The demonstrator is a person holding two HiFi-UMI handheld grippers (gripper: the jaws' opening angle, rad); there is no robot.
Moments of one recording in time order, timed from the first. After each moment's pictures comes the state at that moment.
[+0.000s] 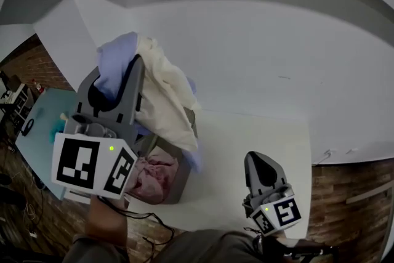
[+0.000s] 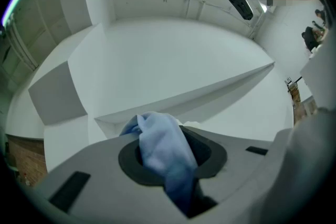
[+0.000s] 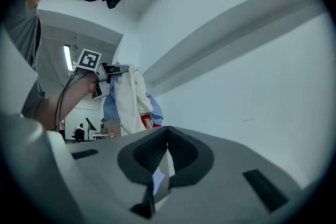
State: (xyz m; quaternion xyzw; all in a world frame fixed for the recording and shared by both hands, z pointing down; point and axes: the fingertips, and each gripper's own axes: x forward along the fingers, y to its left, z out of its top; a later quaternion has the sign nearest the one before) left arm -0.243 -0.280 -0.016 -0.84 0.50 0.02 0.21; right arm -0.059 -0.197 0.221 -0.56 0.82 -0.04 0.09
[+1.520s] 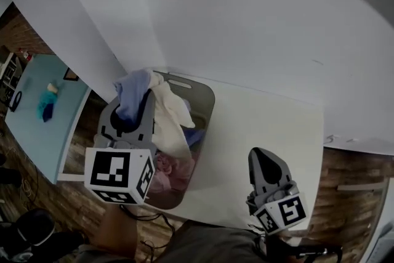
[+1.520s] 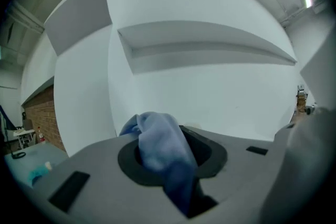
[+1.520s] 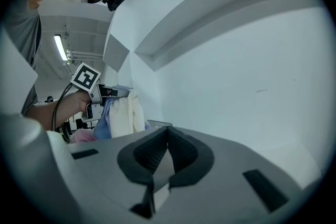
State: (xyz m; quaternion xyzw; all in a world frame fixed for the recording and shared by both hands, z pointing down) left arm -0.320 -0.364 0.191 -0.82 0.55 -0.12 0.01; right arm -0.110 -0.248 0.287 -0.55 0.83 -0.12 0.00
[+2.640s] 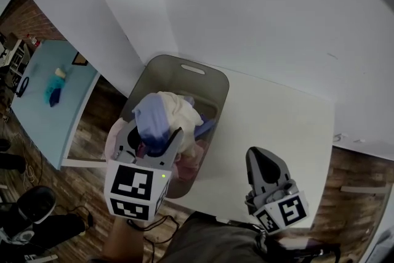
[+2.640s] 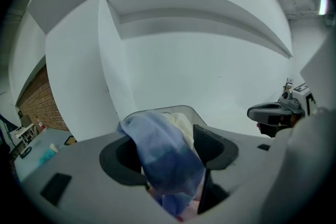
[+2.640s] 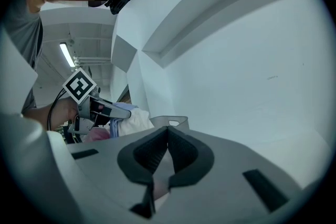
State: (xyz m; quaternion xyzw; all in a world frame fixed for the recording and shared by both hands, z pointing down) left arm -0.322 -0.293 0.275 -0.82 0.50 -0.27 -0.09; right arm -0.145 -0.232 0.302 -0.50 0.85 -0.14 0.01
